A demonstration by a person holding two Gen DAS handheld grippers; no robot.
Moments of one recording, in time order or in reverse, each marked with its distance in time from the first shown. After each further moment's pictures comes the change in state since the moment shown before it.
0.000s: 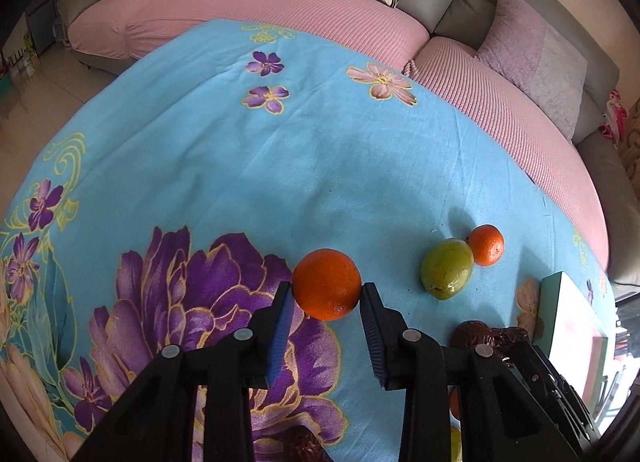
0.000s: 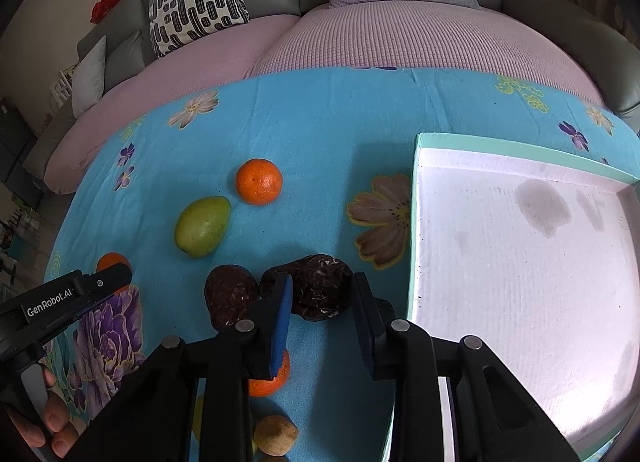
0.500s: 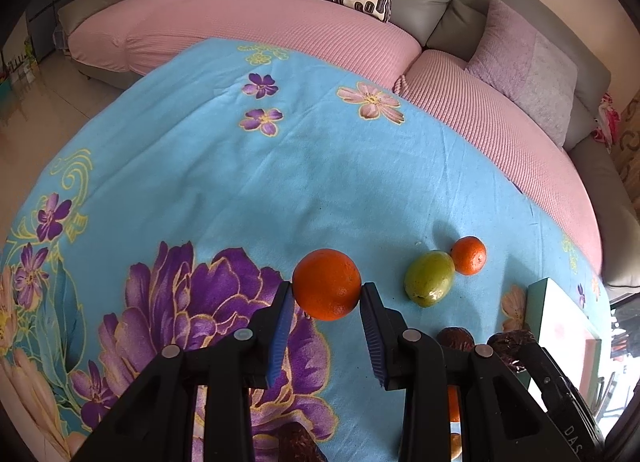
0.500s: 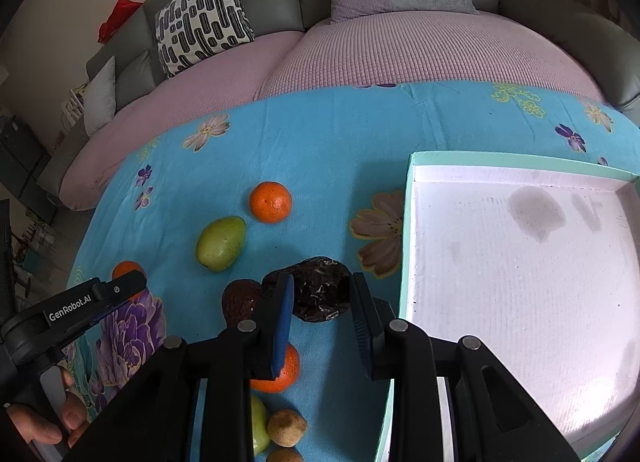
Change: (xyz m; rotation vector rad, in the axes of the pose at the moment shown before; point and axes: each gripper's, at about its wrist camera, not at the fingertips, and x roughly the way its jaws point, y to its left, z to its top) left arm -0.023 -0.006 0.000 0.008 -0.050 -0.019; right arm -0.020 -0.007 0.004 0.032 -0.045 0.060
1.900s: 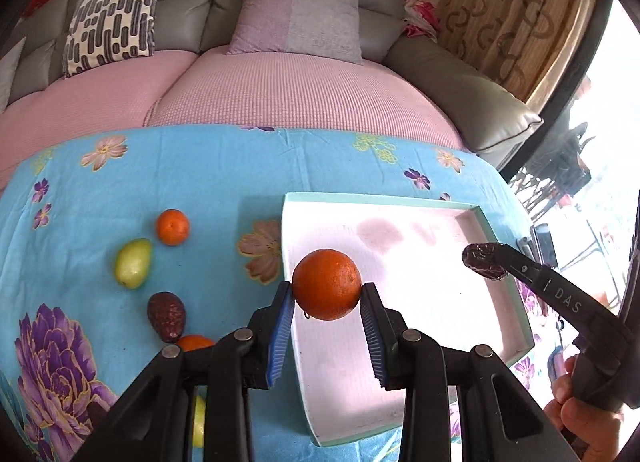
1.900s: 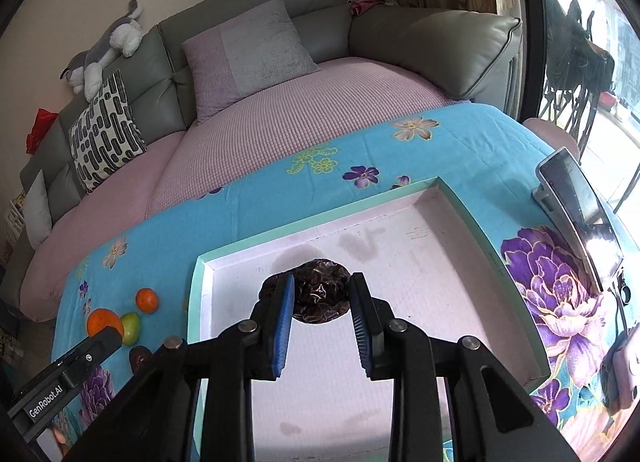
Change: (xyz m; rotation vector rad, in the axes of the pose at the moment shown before) left arm -0.045 -0.197 -0.087 0.560 0.022 -0.352; right arm -0.121 -0.148 -0.009 0.304 -0.241 -0.241
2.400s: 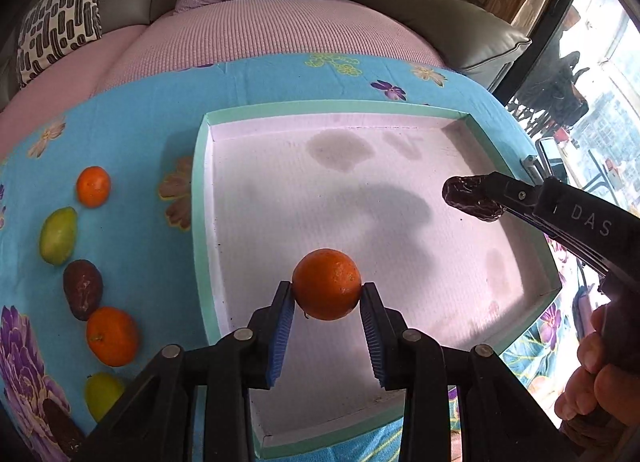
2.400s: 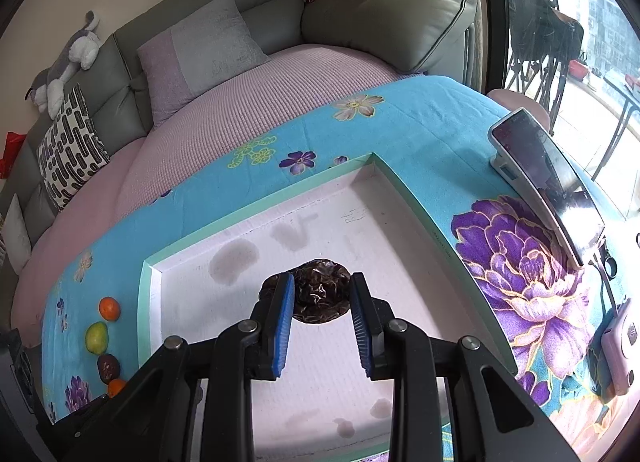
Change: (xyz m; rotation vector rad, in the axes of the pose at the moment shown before) left arm 0.061 -0.033 -0.029 0.104 0.171 -0.001; right arm 0.016 -0.043 -0.004 0.082 0.052 -0.070
